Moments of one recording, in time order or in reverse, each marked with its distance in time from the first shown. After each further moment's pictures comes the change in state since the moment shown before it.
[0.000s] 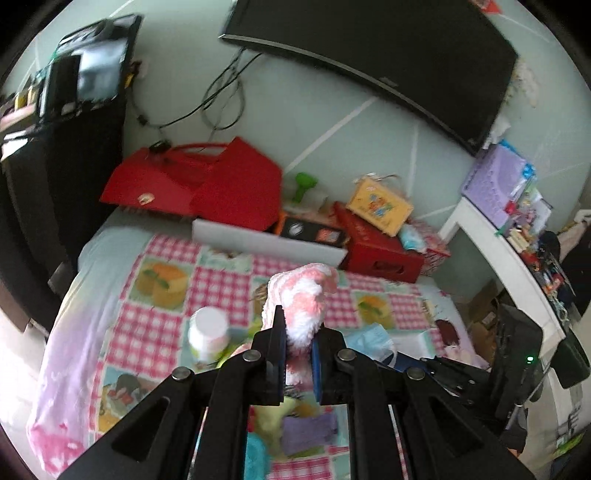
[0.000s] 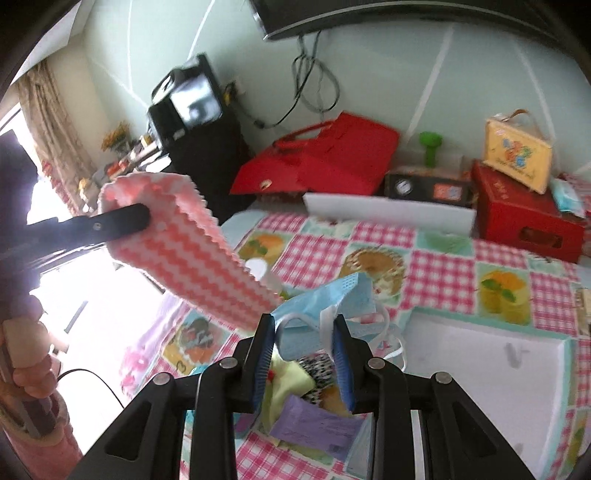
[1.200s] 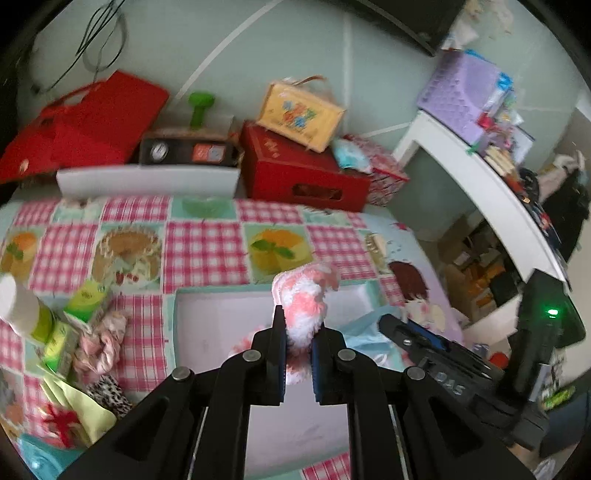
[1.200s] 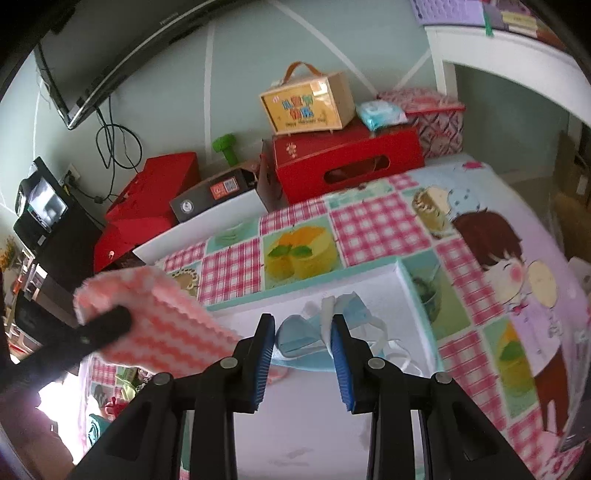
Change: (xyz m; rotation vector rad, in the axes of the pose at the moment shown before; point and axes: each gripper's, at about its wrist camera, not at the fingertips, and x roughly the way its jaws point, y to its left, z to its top) left arm 0.183 -0.156 -0.065 0.061 0.253 -0.122; right arm -0.056 -0.211 -0.056 0.460 -0.038 -0.350
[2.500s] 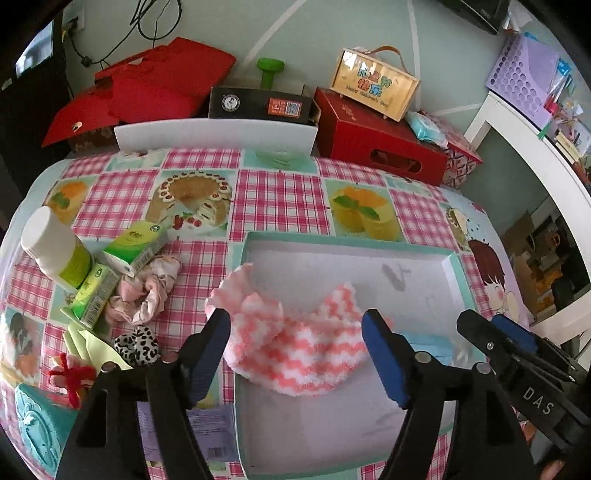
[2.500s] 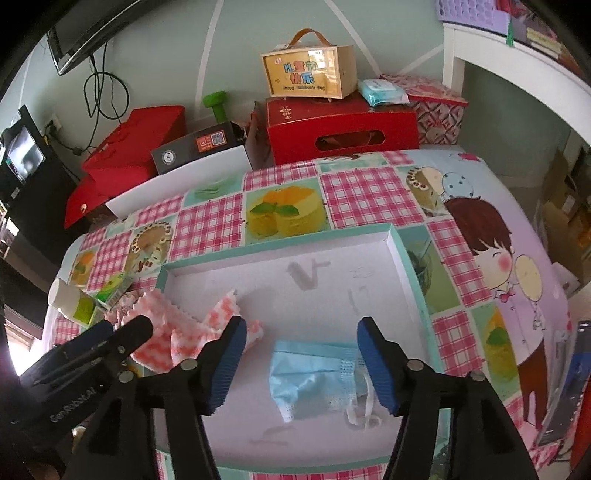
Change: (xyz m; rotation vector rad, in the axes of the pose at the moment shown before) left arm 0.023 0.028 -0.039 -0.051 0.042 0.253; right arm 0.013 0.017 -0.021 -0.113 0.101 -0.142
